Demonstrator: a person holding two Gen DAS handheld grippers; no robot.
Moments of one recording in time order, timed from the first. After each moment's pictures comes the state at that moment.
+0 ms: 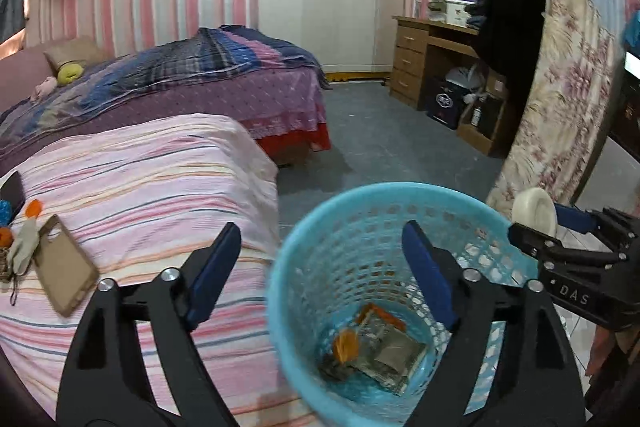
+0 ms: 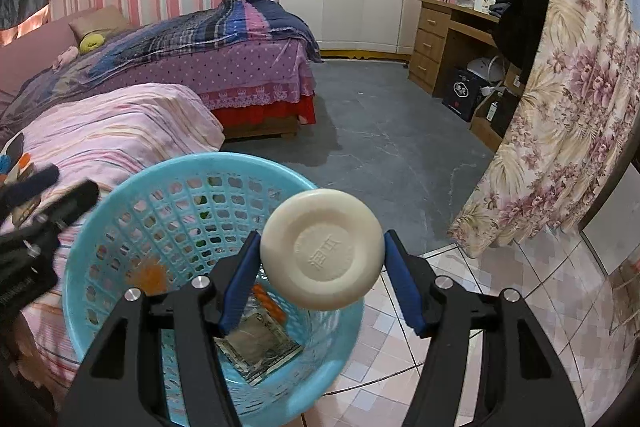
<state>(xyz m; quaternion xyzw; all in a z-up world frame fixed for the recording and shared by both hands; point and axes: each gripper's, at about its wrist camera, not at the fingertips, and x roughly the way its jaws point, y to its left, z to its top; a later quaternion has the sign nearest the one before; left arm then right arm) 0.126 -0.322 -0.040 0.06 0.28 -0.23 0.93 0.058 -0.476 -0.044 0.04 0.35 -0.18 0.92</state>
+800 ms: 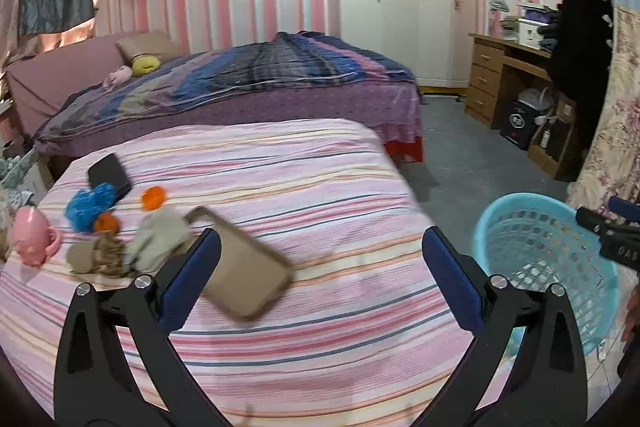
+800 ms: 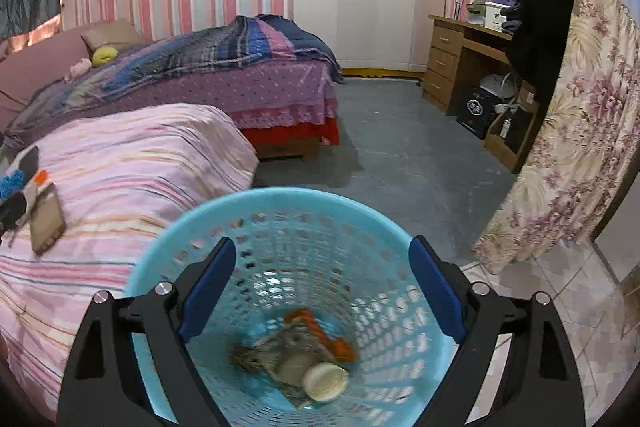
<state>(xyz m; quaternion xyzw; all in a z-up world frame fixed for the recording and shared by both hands) 0.146 -0.164 -0.011 0.05 0.27 -0.10 0.96 0.087 -0.415 -0.021 0.05 0.31 -0.16 0.94</state>
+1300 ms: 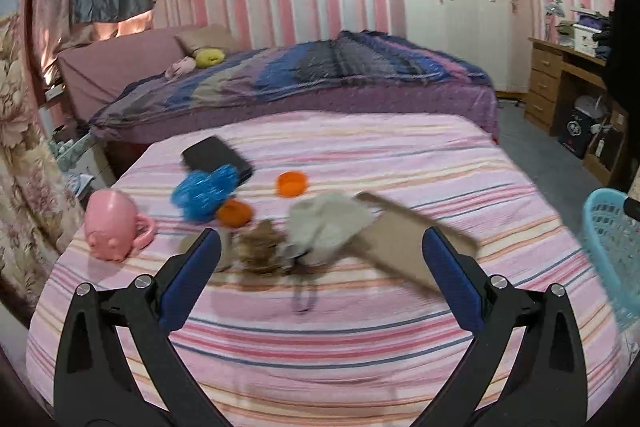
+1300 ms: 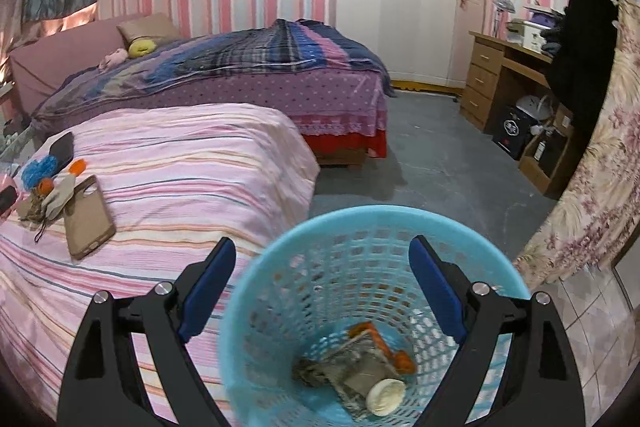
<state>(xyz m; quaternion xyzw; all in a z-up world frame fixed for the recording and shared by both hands) 0.162 -0.024 -0.017 0.06 0.27 0.00 0.96 0.114 -0.338 -0.024 0.02 0.31 -0.10 0.95</state>
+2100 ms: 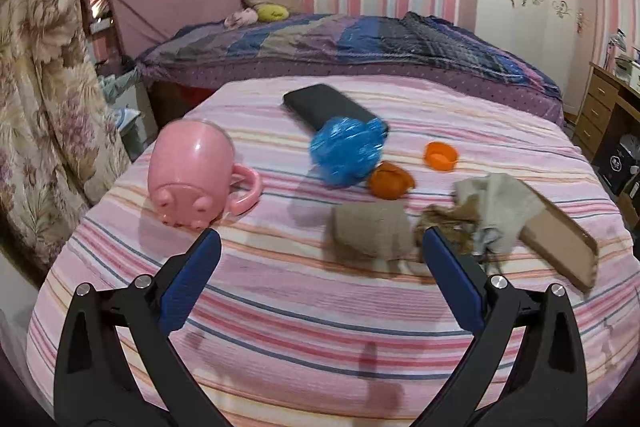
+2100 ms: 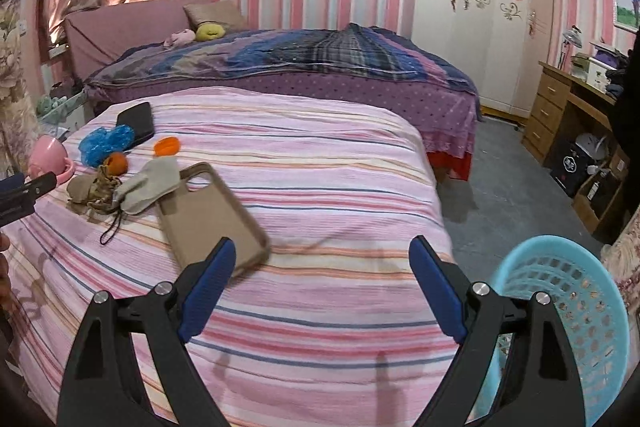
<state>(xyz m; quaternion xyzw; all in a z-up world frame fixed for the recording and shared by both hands) 0.200 0.113 -0.051 -0.02 0.32 0.08 0.95 0.159 -0.178 -0.041 -0.02 0.30 0.00 0.95</state>
